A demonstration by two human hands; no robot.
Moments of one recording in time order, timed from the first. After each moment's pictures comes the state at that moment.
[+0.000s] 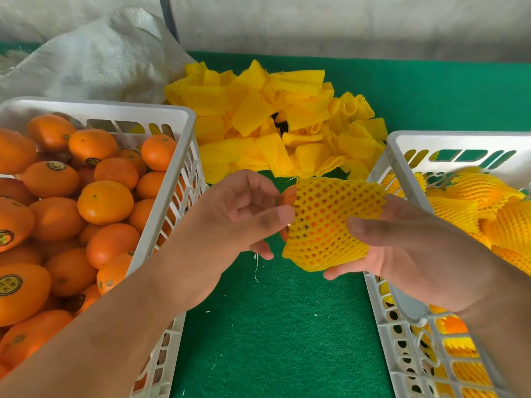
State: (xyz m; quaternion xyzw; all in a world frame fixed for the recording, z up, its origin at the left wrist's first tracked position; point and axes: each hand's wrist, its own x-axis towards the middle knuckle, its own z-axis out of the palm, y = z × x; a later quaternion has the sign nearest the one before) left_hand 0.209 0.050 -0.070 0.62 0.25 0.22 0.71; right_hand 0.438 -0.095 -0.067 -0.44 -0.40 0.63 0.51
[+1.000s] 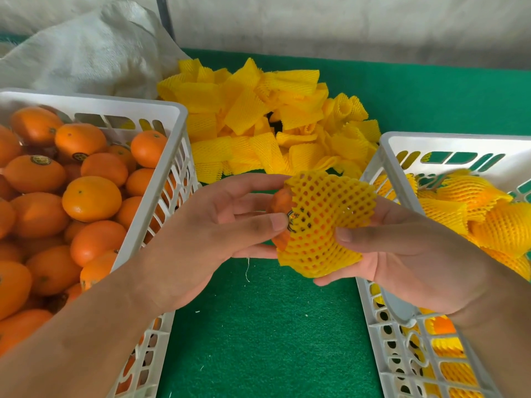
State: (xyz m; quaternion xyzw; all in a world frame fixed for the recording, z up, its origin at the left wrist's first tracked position) left_hand 0.205 0.050 -0.070 0.60 0.18 0.18 0.76; right_hand 0.433 -0.092 -0.057 -0.40 -0.36 0.68 0.50
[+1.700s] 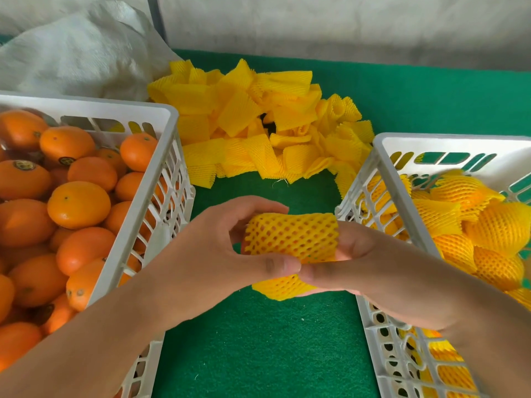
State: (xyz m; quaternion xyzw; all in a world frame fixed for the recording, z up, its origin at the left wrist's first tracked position) left_hand 0.207 0.042 -0.074 0.76 0.28 0.12 0.57; right_hand 0.415 -0.093 -0.063 -0.54 -0.46 0.61 0.36
